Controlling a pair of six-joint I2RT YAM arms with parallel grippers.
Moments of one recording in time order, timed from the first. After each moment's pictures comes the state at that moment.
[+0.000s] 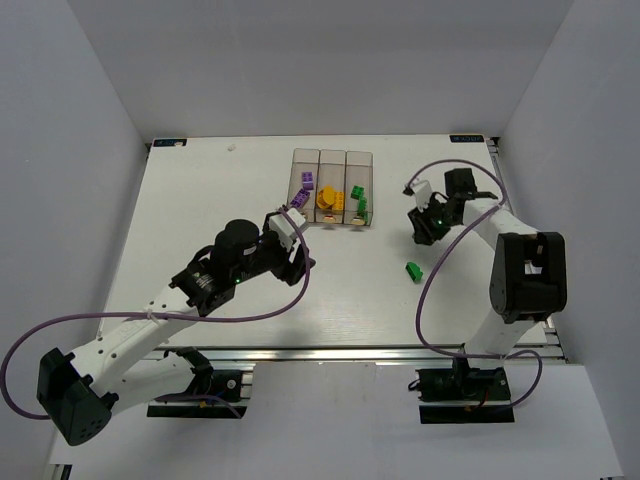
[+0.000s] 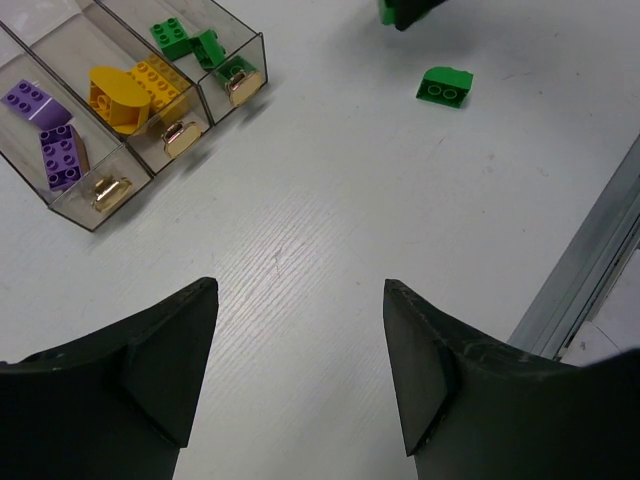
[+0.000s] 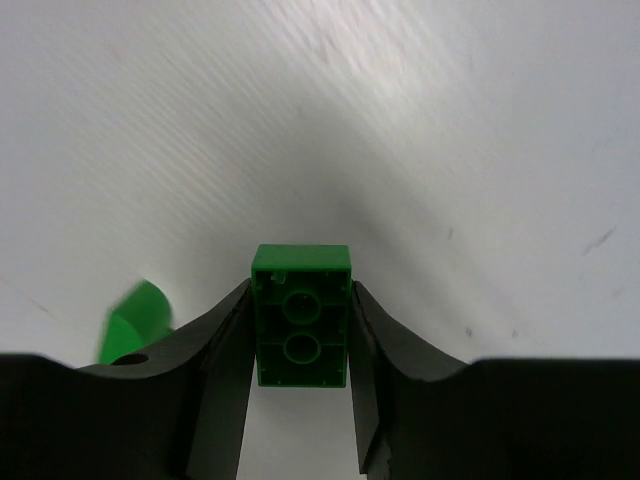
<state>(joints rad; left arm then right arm) -0.75 0.98 0.80 -0.18 0.15 0.06 0.05 1.73 1.09 -0.51 -0.39 -0.69</state>
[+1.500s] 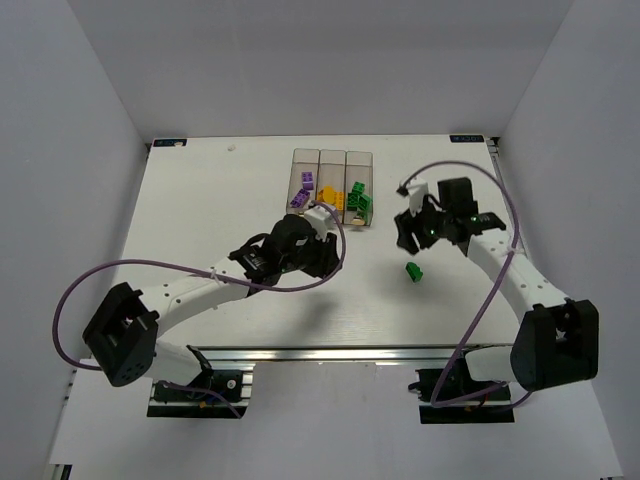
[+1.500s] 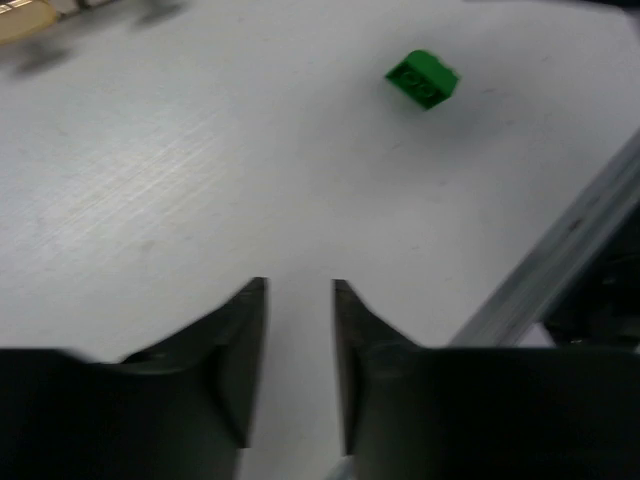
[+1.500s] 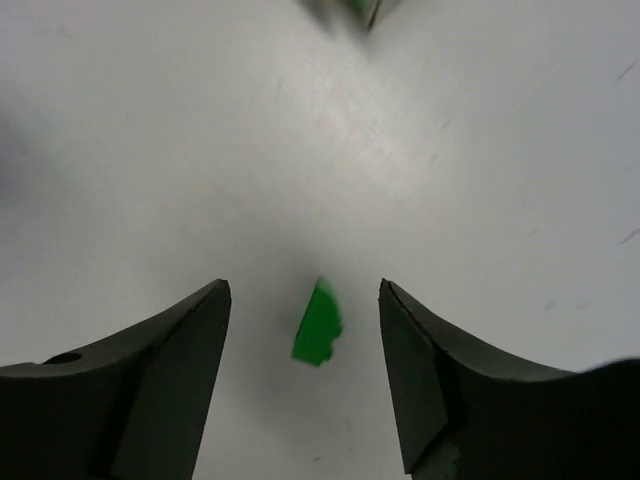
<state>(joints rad) -0.84 1.38 0.89 -0.05 0.09 -0.37 0.24 1.34 1.03 -0.50 -0.39 -0.39</state>
